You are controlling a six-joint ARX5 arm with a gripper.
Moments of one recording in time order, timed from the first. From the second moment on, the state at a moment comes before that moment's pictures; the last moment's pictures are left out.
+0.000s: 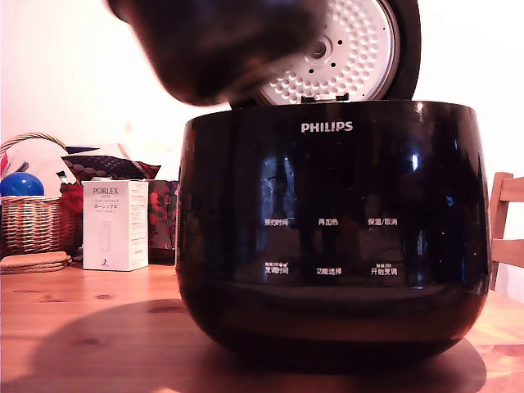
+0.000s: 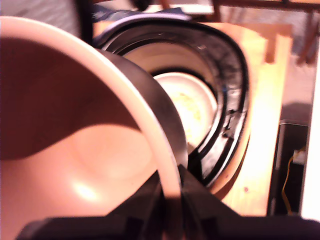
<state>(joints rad) -1.00 1.40 1.61 -1.11 -0.05 0.44</state>
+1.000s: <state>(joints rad) -1.06 1.61 1.66 -1.10 -0.05 0.87</state>
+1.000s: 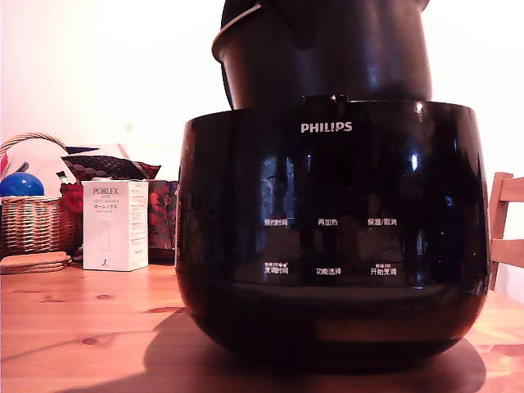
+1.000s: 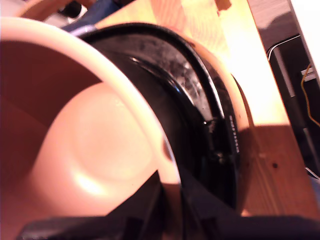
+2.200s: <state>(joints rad) -1.00 1.71 1.67 -1.16 0.04 0.95</state>
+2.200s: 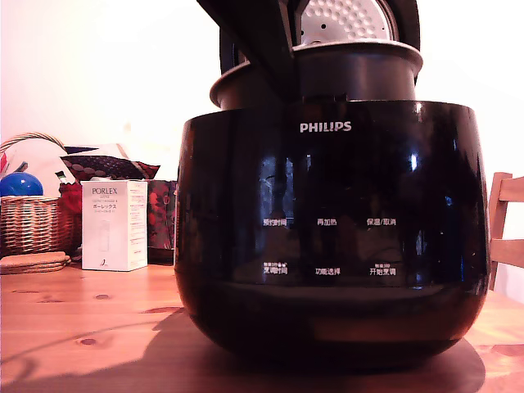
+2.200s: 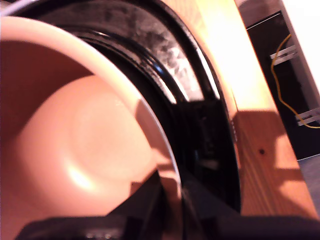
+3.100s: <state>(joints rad) -1.00 1.72 1.67 -1.15 0.05 0.91</state>
